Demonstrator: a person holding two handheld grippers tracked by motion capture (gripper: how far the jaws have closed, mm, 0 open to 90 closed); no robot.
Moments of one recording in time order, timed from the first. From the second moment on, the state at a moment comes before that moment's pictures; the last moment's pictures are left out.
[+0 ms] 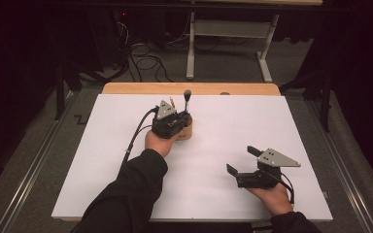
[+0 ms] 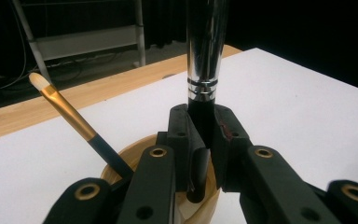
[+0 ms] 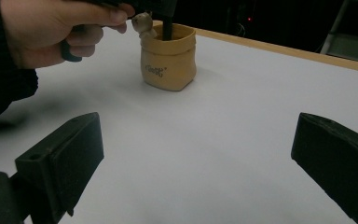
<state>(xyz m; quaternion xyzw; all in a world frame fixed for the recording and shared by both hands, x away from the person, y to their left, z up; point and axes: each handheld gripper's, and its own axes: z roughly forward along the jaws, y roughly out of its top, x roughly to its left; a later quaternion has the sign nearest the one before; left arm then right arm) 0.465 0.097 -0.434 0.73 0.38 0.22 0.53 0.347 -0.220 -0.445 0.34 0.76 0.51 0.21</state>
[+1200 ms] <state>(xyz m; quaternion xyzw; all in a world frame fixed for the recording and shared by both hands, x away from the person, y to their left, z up) 0.463 0.094 -0.438 0.74 0.37 0.22 0.52 0.345 -0.216 -0.446 0.33 0.77 0.51 0.21</state>
